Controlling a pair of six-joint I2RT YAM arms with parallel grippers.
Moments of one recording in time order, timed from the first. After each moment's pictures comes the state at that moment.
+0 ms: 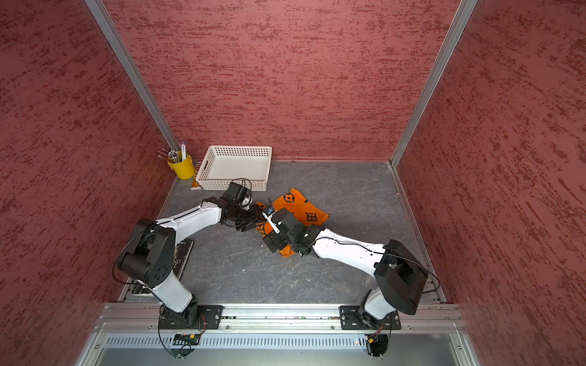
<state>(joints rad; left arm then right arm) -0.39 1.69 1.07 -0.50 0.39 -0.75 0.98 1.57 1.03 -0.26 0.19 0.04</state>
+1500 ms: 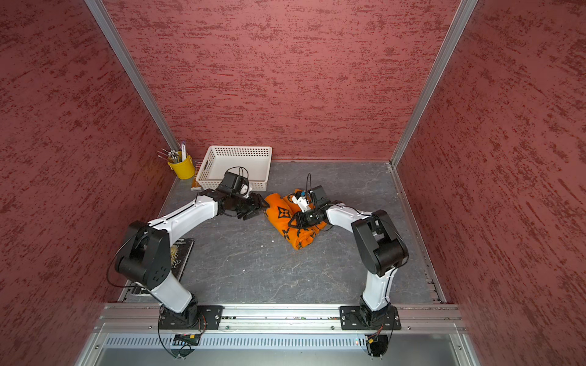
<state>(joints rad) -0.39 1.70 1.22 -0.49 0.44 -0.76 0.40 1.86 1.09 -0.25 -0.71 0.24</state>
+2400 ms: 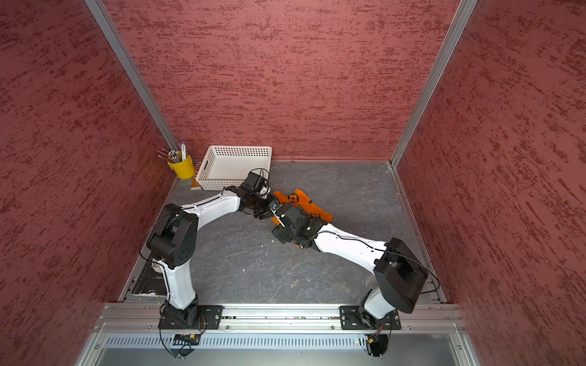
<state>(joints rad) -0.48 1.92 1.35 -0.48 0.42 -0.78 0.88 1.59 1.05 -0.33 0.34 -0.09</state>
